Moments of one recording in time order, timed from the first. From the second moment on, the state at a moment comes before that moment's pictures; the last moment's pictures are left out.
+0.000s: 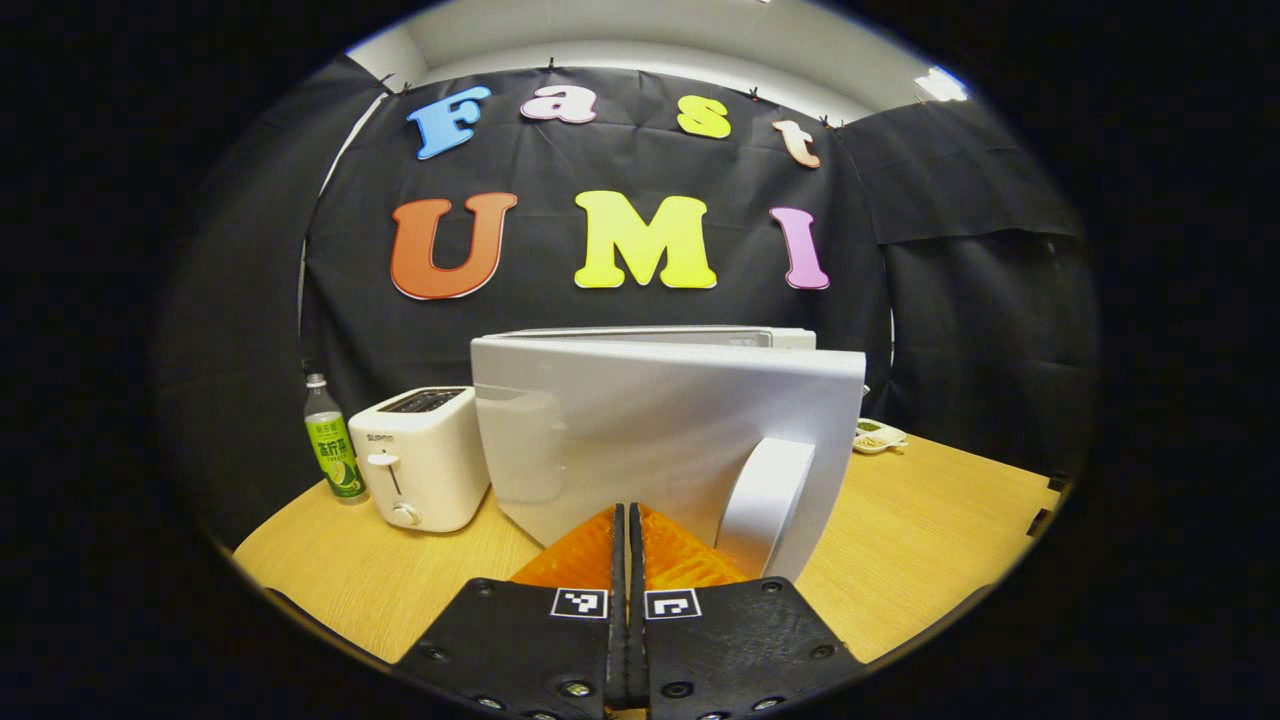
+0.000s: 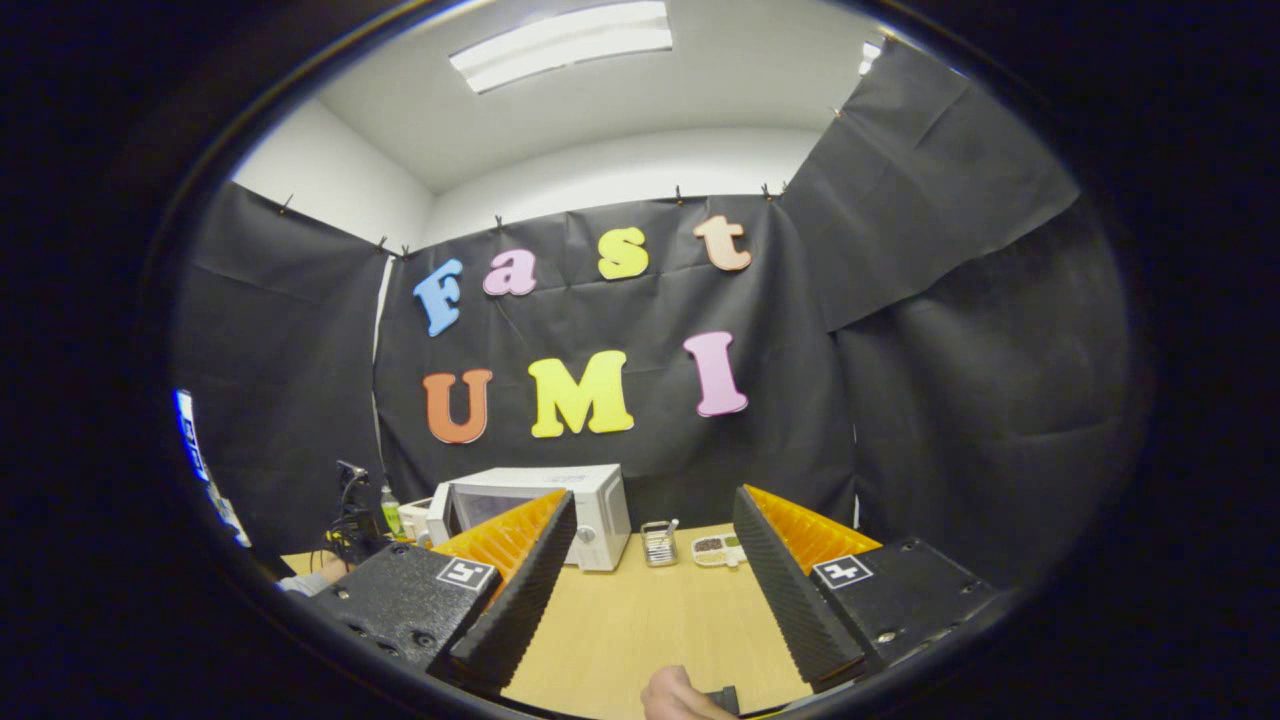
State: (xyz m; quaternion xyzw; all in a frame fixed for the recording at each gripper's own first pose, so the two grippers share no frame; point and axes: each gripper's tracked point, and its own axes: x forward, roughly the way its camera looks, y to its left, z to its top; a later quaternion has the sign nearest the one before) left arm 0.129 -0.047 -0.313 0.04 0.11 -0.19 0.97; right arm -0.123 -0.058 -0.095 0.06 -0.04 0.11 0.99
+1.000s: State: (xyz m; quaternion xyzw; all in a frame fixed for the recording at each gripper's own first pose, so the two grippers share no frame) left arm 0.251 -0.187 -0.327 -0.03 0.12 -0.19 0.97; right arm -0.095 -0.049 -0.098 0.04 -0.02 0.13 0.99
